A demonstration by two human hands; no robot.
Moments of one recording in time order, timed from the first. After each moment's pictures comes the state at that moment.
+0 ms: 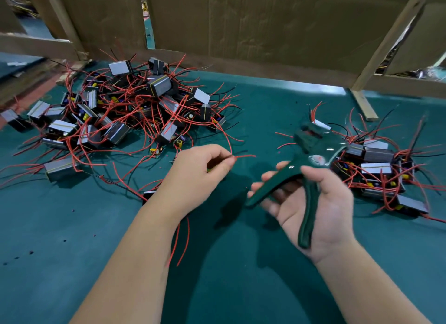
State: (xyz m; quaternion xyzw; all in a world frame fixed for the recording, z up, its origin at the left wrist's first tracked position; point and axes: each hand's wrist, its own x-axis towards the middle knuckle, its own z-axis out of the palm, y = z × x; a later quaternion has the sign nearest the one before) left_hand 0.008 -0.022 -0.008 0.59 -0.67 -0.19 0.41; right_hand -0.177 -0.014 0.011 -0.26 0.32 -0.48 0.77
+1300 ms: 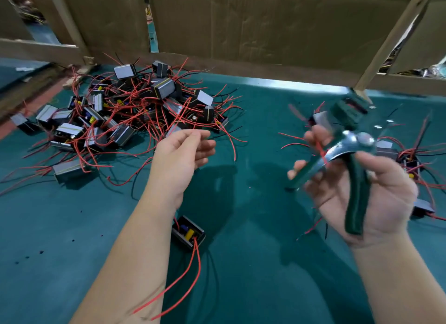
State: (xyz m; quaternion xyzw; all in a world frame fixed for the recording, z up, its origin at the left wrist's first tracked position) left_hand 0.016 -0.026 0.006 0.58 -0.33 -0.41 0.62; right_hand -0.216 -0.026 0.029 -0.34 0.21 -0.53 0.75
